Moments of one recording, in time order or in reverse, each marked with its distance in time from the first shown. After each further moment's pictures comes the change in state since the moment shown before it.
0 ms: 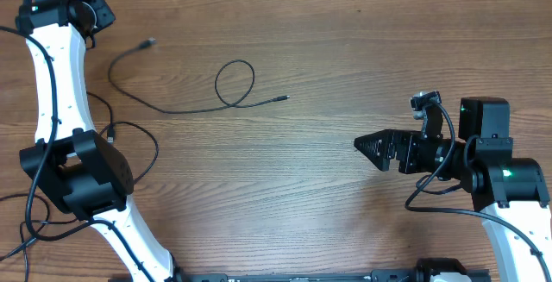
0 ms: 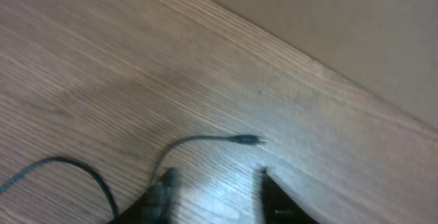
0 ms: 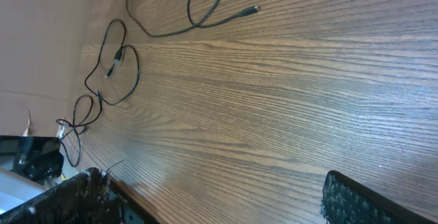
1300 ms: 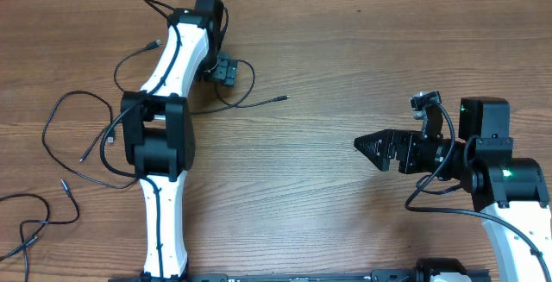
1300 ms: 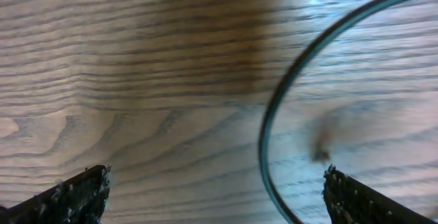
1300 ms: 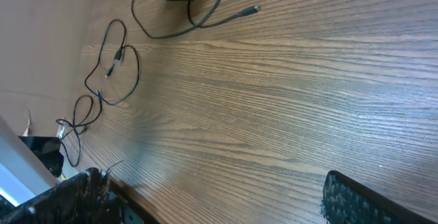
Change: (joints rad) left arm -0.425 0.304 -0.008 -0.301 -0.132 0.262; right arm 0.000 0.000 0.000 0.000 0.000 0.000
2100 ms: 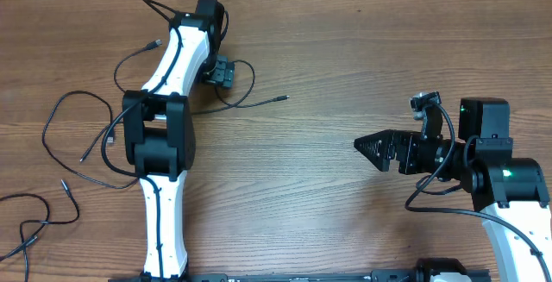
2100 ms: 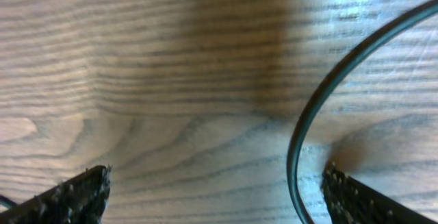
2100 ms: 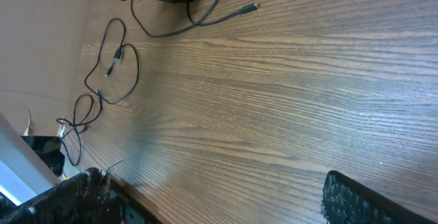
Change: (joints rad) left arm 0.000 0.008 -0.035 0.038 -0.066 0.000; right arm 0.000 0.000 0.000 -0.008 0.000 0.000
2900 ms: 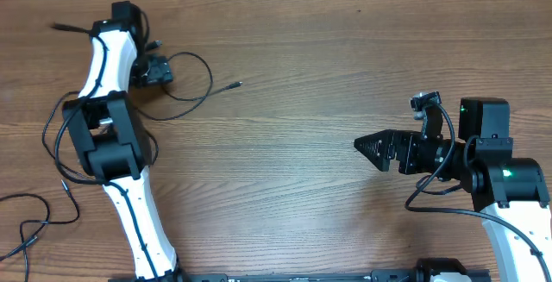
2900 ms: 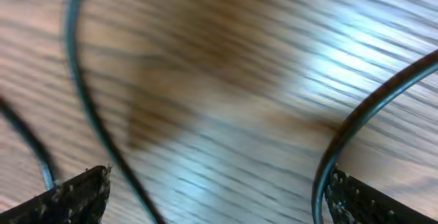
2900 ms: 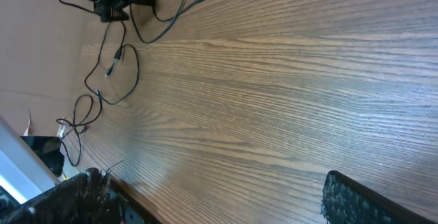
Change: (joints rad) left arm 0.333 -0.009 -0.021 0.031 0.040 -0.206; right arm 0.000 0.000 0.000 0.006 0.000 0.000
